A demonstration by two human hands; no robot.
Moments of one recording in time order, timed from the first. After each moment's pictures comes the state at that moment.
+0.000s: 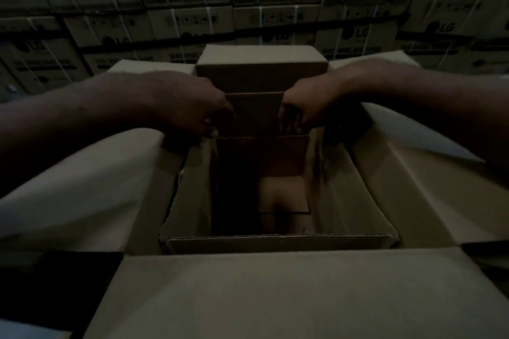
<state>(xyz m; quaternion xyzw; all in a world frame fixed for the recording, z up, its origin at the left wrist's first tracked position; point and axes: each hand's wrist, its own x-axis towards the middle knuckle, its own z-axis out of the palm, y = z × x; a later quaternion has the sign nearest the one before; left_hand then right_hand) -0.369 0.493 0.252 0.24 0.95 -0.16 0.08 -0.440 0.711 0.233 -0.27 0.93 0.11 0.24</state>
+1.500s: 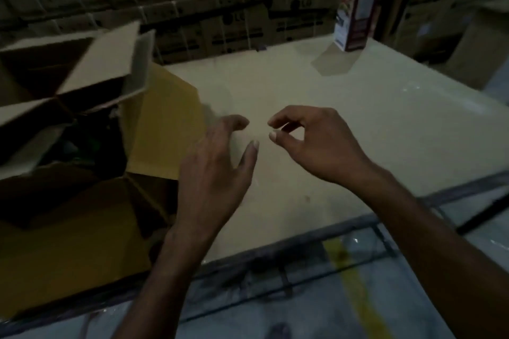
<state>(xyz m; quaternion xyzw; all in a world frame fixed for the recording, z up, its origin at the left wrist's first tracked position) 0.003 0.993 0.120 0.22 0.90 0.29 -0.24 0.000 1.186 0.130 -0.09 0.92 -0.33 -0.19</state>
